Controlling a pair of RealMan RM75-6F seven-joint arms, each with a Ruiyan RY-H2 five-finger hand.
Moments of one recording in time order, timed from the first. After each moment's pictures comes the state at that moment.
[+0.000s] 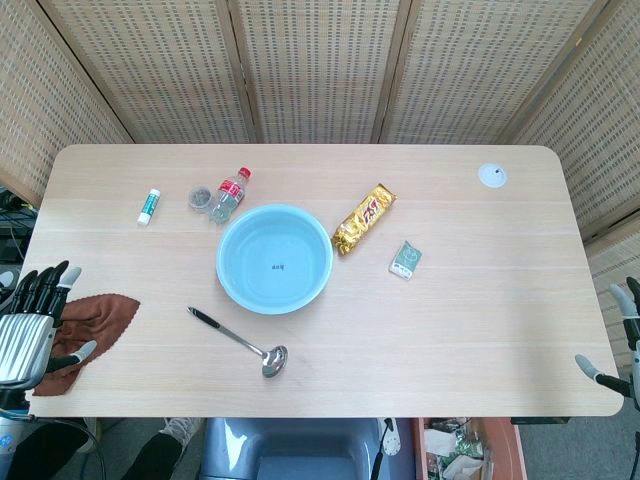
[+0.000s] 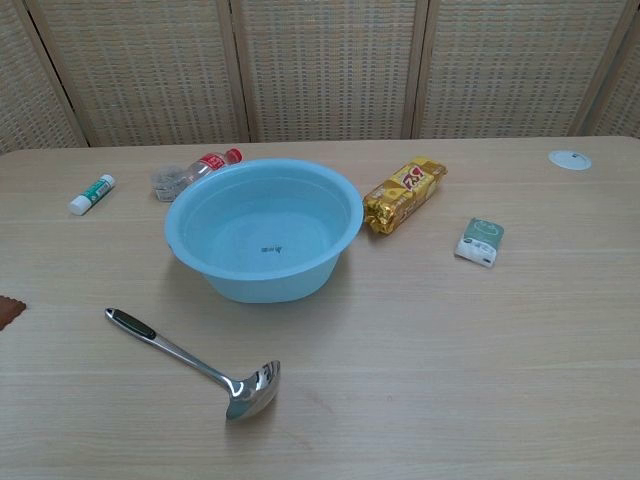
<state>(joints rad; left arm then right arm) -0.12 -1.10 -0.04 -1.77 1.54 1.51 0.17 0.00 -1.05 0.10 -1.55 -1.52 1.61 0.16</state>
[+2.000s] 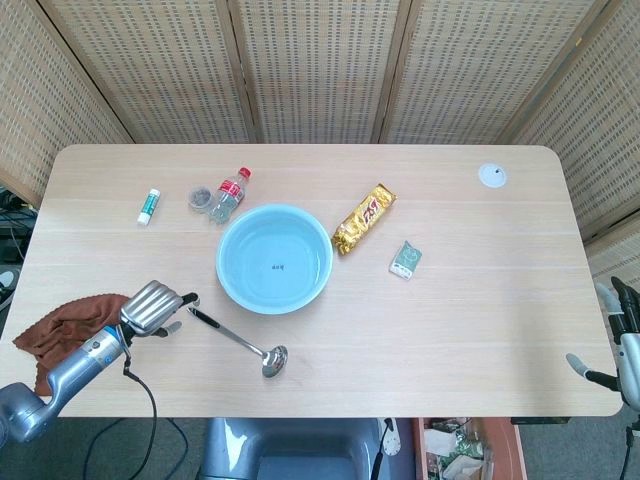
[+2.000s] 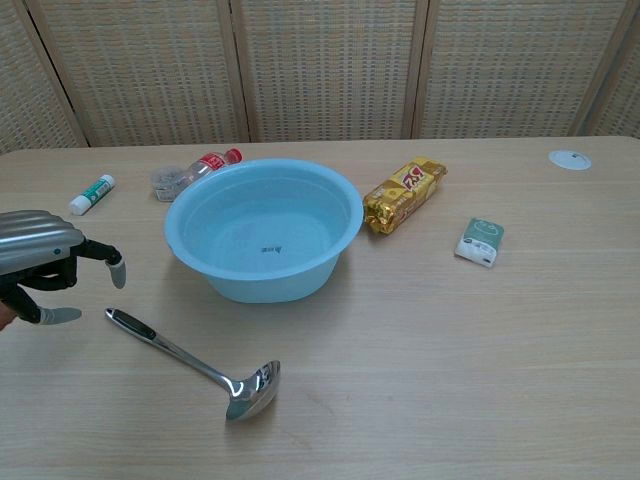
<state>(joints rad) -0.59 -1.47 0.06 -1.05 1.75 0.97 -0.19 0.02 -1.06 0.10 -1.56 -1.49 1.54 0.13</state>
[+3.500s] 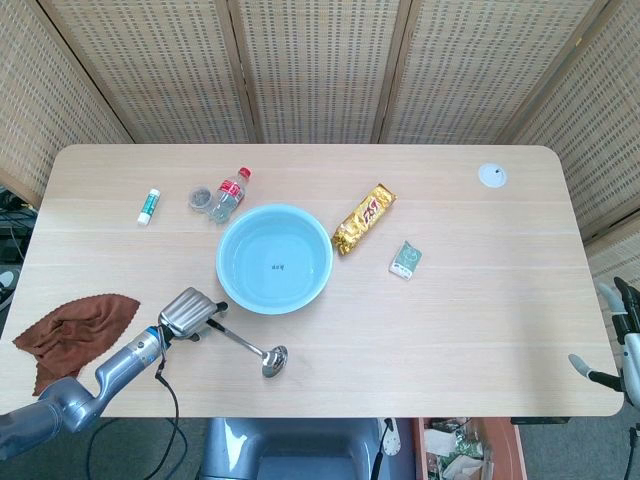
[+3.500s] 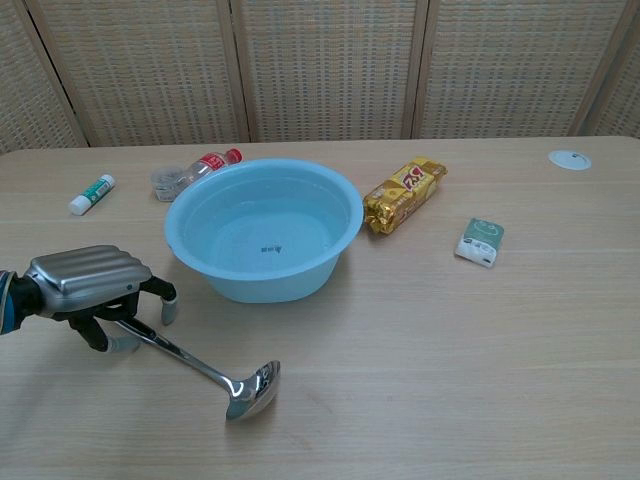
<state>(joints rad) -0.67 -1.65 0.09 -0.95 1.66 0.88 -0.10 0.03 -1.05 0.09 -1.56 -1.49 1.53 0.16</state>
